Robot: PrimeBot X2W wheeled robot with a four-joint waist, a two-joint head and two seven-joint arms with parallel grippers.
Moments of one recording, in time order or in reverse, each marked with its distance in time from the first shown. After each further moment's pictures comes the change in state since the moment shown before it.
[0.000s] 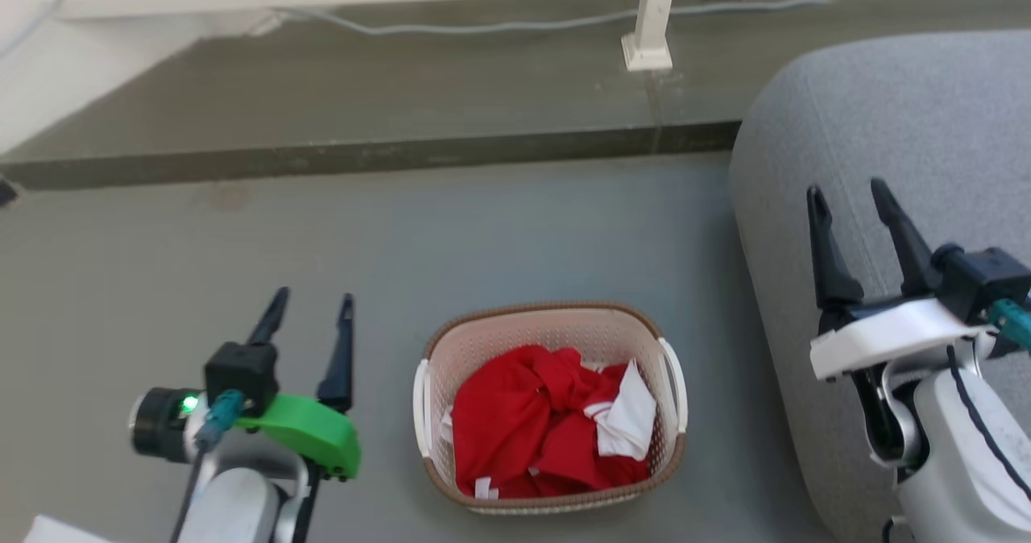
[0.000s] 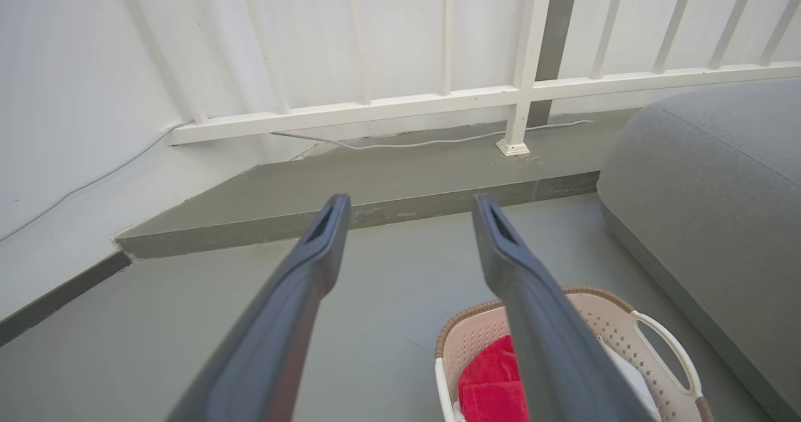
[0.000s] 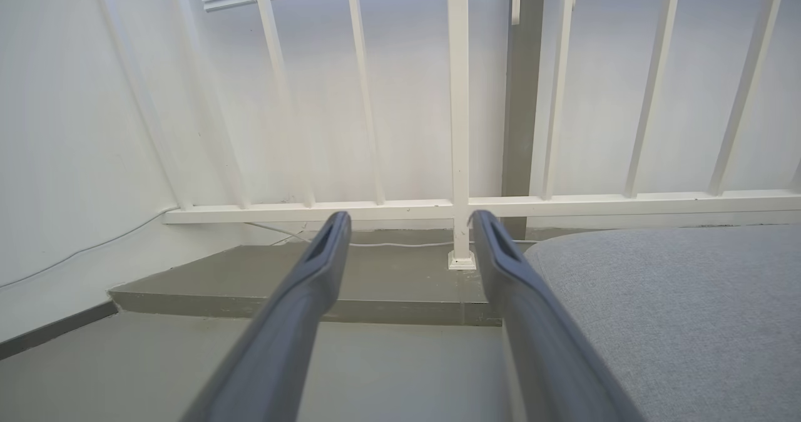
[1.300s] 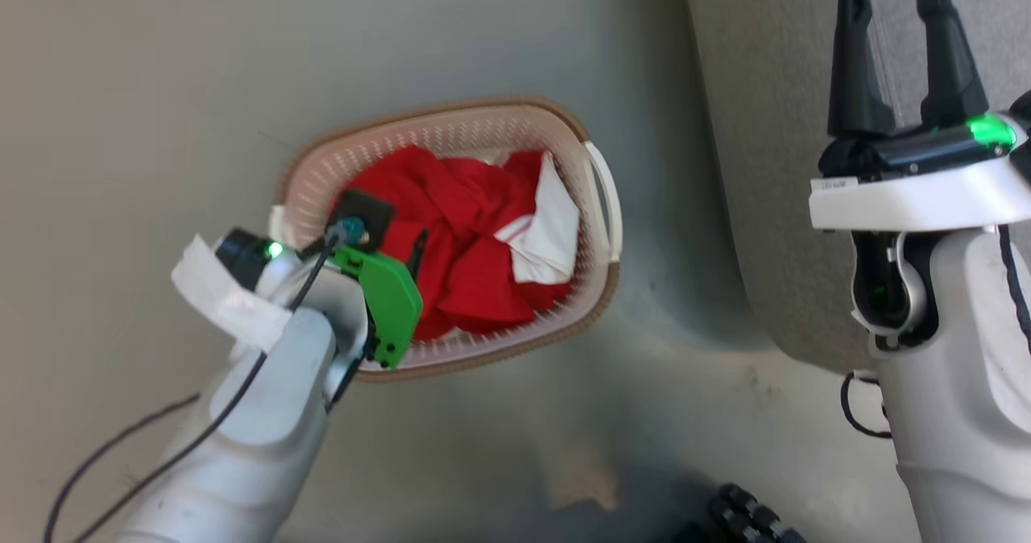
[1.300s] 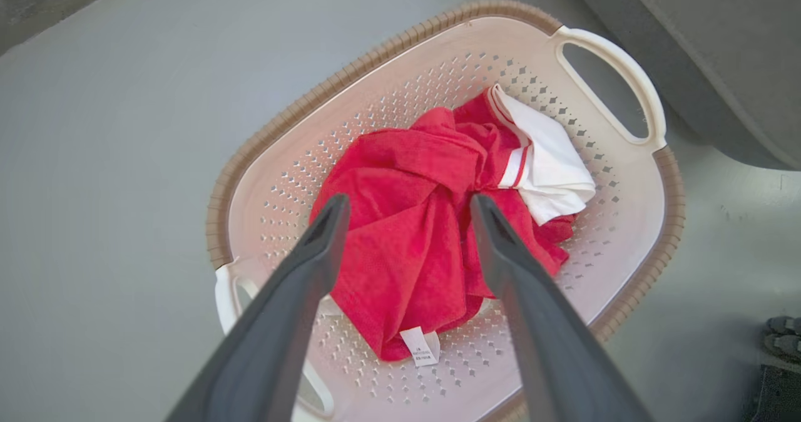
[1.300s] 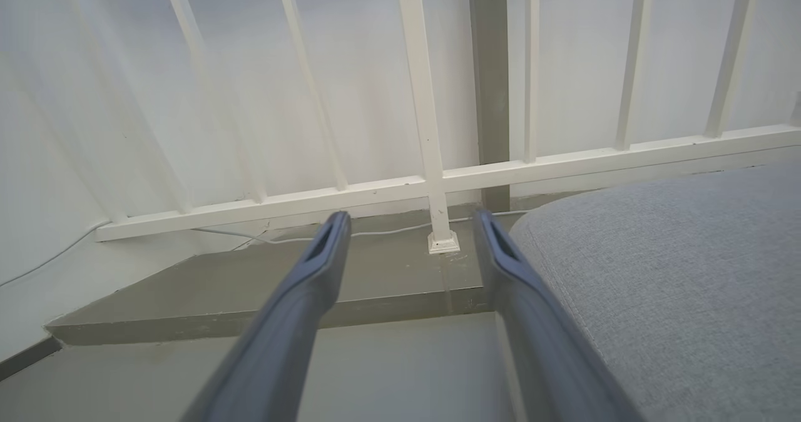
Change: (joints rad) left arm -0.460 -0.086 -0.235 0.426 0.049 -0.146 0.273; right arm -0.243 0.107 -0.050 -0.199 0.026 0.036 -0.003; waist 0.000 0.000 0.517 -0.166
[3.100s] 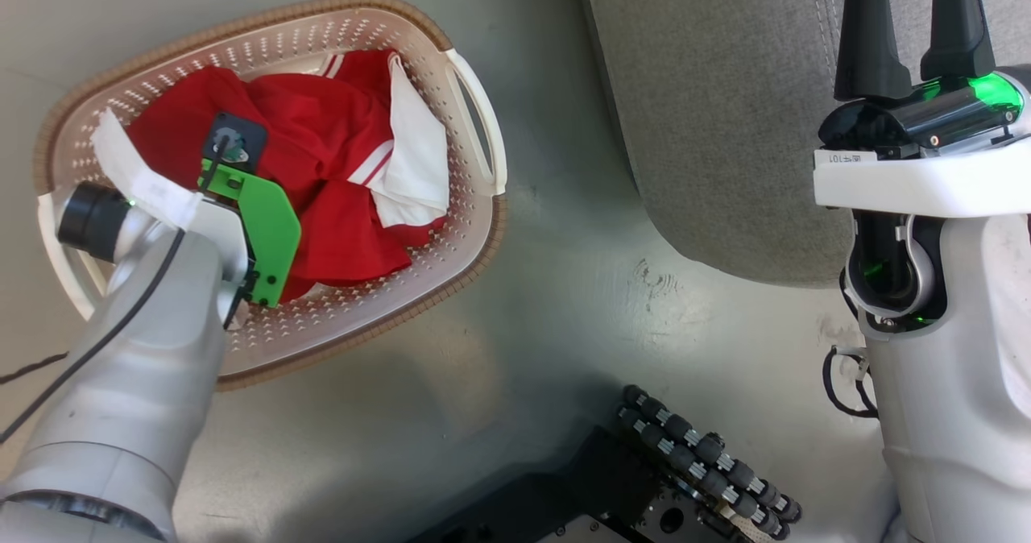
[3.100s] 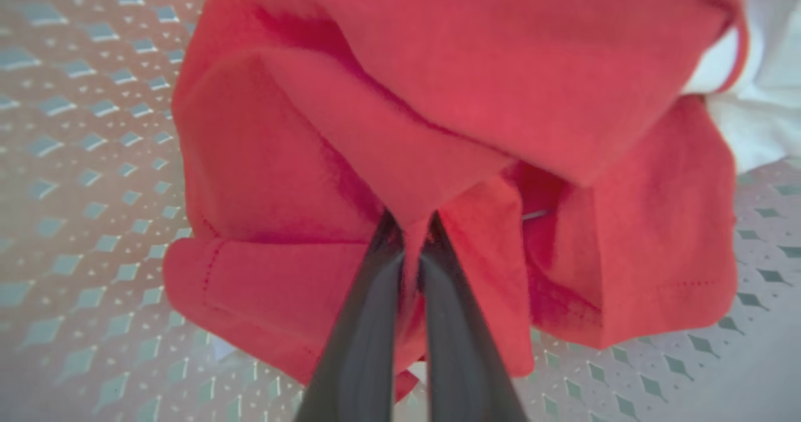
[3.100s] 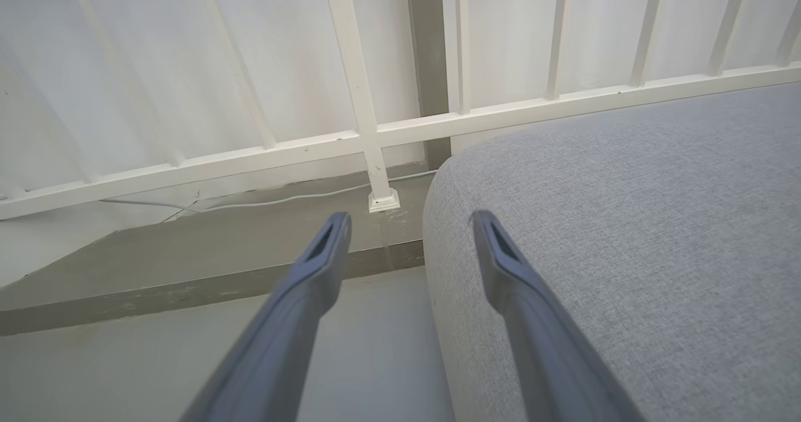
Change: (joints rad) left arm -0.281 0.057 0.012 0.419 0.046 -0.001 0.130; right arm -0.054 0.051 -0.002 -0.078 0.087 0.034 0.000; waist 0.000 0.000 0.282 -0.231
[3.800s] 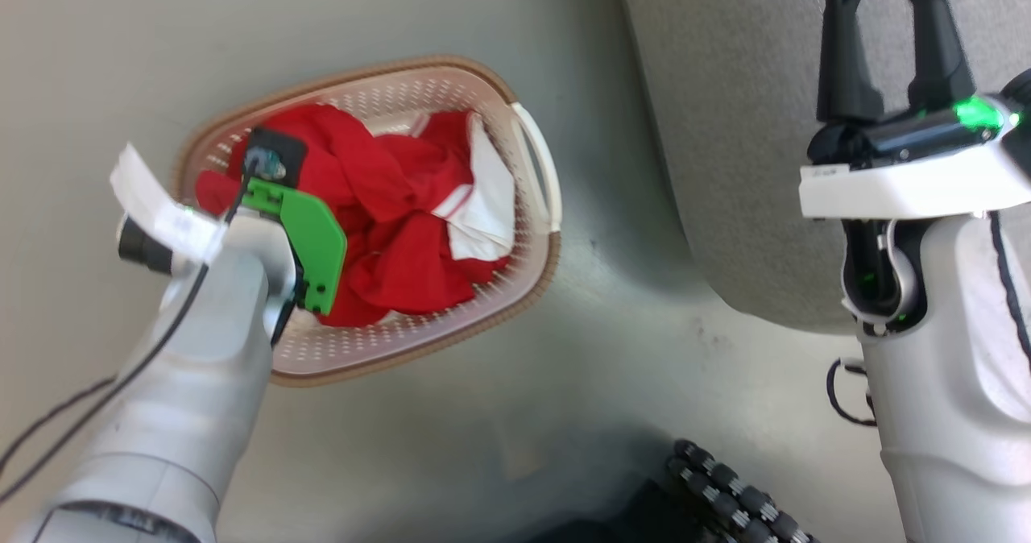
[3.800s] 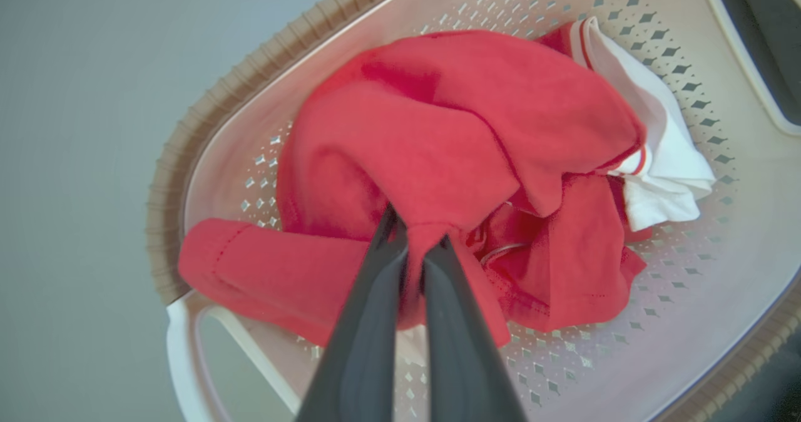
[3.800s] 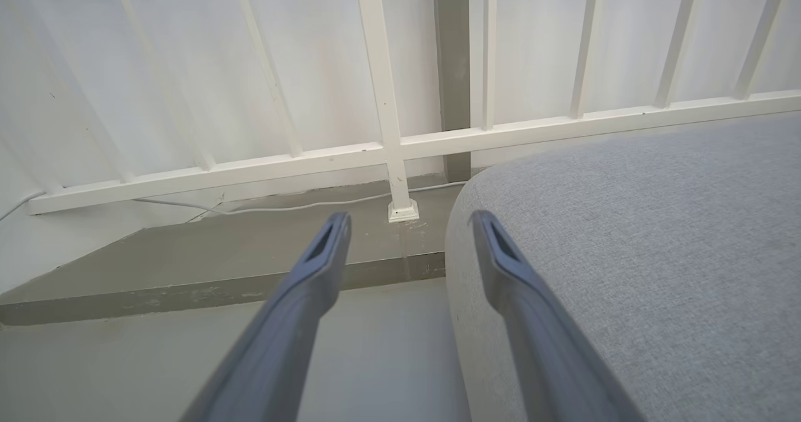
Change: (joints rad) left arm 0.020 -0.074 0.022 0.012 -0.065 0.007 -0.136; right arm 0.008 -0.001 -0.028 0.102 -0.104 0.019 0.000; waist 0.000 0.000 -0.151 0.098
